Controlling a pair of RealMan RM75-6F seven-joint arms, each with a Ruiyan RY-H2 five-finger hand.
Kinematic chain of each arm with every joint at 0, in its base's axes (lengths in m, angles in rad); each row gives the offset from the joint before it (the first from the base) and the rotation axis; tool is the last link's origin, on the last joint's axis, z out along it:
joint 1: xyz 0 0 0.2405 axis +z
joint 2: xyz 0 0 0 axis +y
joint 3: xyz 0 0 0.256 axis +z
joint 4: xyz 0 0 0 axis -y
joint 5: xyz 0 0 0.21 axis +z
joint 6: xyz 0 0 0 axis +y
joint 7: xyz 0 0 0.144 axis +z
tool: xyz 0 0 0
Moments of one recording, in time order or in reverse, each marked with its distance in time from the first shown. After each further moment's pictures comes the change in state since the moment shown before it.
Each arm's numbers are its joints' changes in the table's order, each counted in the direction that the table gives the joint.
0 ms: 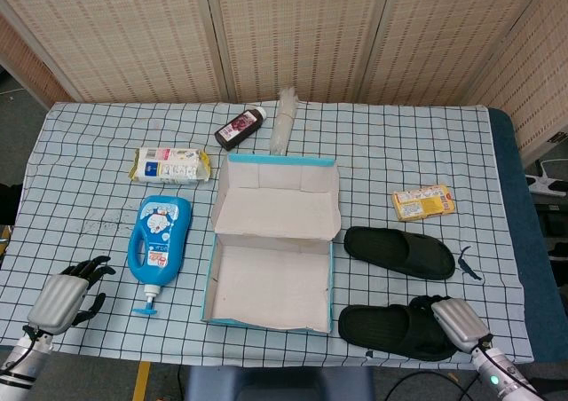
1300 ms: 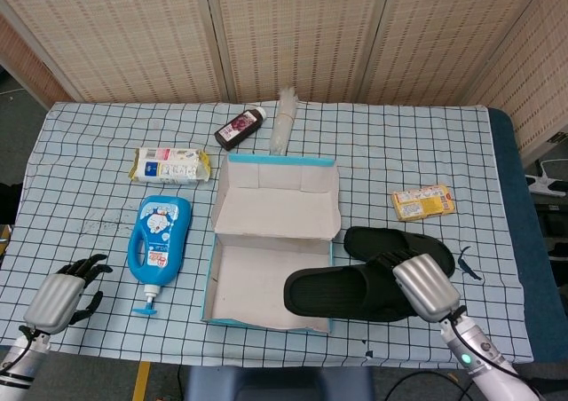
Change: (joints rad) left arm 0.007 0.005 -0.007 0.004 -0.006 0.013 -0.001; right arm 0.118 0.177 0.201 0.523 0.044 0.044 -0.339
